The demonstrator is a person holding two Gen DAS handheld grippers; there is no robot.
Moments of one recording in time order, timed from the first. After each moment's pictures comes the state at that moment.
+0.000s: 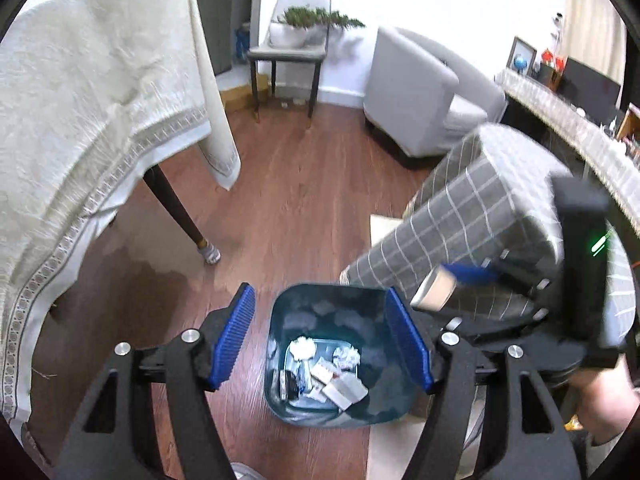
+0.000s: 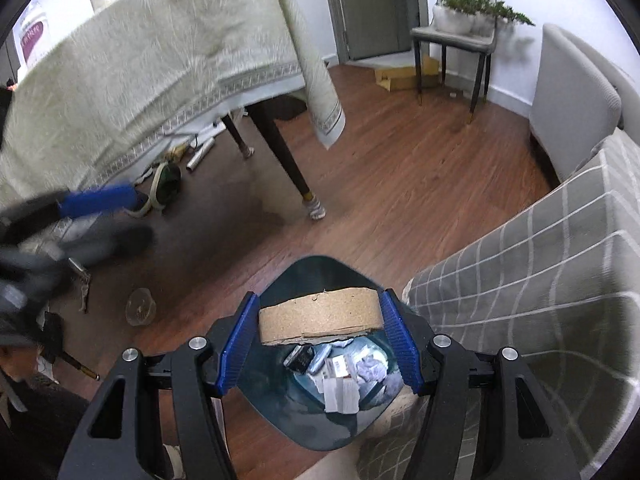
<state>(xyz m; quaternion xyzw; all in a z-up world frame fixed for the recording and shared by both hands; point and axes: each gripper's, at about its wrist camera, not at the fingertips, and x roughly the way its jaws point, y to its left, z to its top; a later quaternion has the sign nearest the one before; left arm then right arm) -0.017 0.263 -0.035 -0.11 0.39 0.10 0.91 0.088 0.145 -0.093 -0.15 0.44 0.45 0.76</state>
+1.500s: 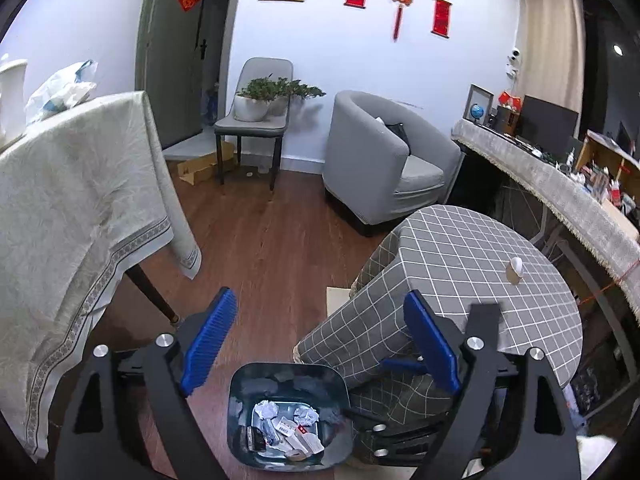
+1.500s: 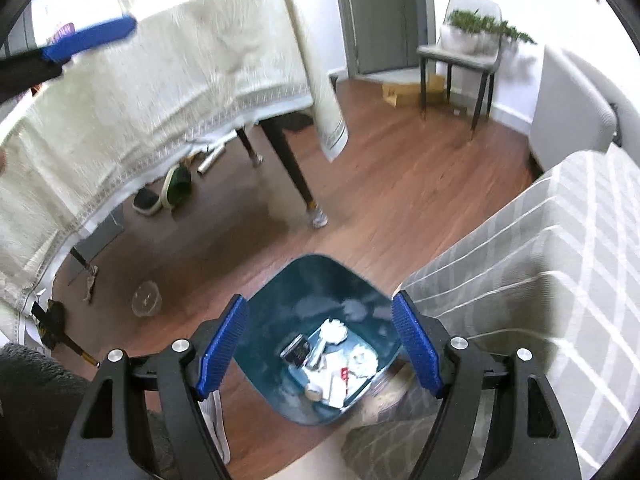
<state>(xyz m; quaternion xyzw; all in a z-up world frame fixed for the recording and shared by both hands) -0.003 0.209 0.073 -0.08 0.29 0.05 0.95 0.080 0.087 -0.041 -0.14 0.39 0.47 0.78</state>
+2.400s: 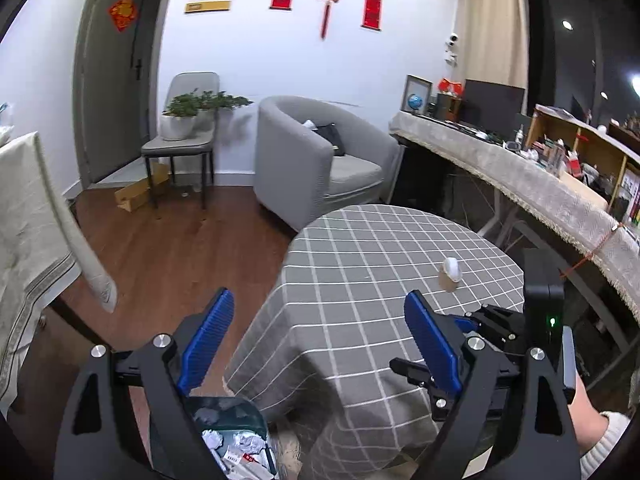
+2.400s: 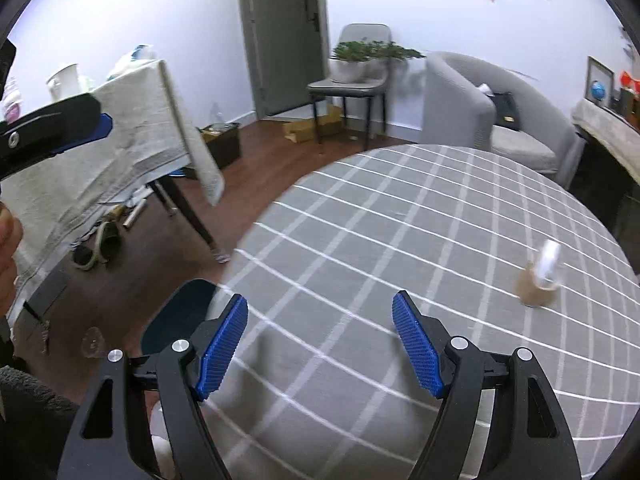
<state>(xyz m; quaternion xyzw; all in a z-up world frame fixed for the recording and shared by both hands) 0.064 0.091 0.060 -0.06 0.27 -0.05 0.96 0.144 -0.077 -0.009 -0.10 0.36 0.33 0.87</state>
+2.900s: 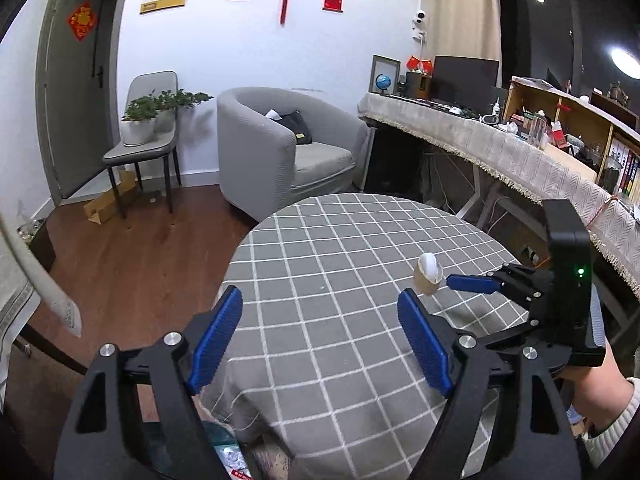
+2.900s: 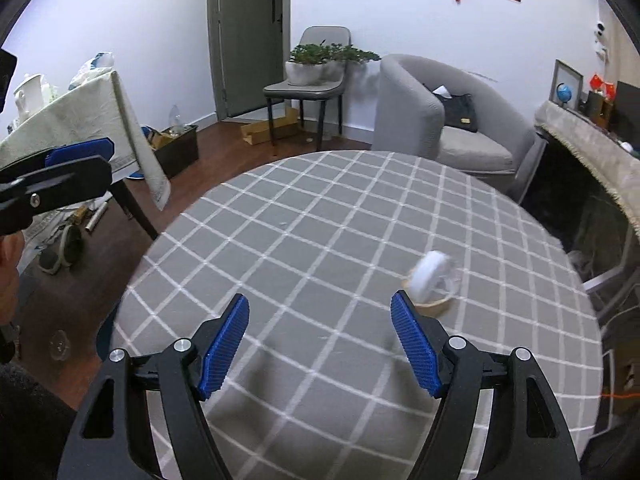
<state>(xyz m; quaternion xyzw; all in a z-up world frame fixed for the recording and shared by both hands) 0.125 0.040 0.042 -0.03 0.29 -0.10 0.95 0.184 -0.139 0.004 -0.12 0.35 0.27 0.89</state>
